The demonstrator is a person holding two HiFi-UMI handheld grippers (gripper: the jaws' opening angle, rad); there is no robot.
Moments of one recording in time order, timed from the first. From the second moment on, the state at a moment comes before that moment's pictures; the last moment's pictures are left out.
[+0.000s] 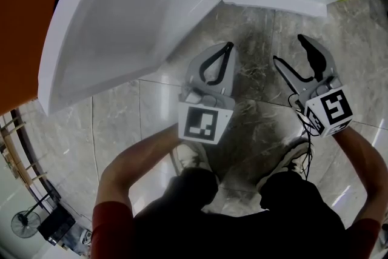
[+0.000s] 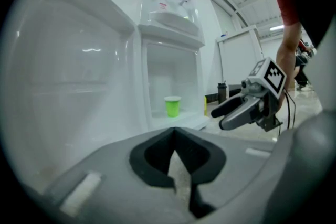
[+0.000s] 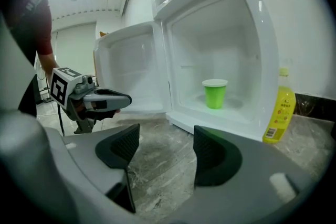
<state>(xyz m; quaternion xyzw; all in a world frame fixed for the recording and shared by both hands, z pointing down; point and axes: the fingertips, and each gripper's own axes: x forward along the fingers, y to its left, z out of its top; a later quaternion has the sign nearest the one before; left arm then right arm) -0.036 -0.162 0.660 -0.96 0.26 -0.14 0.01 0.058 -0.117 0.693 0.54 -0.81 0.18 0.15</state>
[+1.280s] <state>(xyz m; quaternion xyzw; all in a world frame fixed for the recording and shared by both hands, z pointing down) -0.028 -0.156 0.662 -0.96 0.24 -0.14 0.01 0.061 -0.107 0.697 0.54 -0.81 0.20 0.13</state>
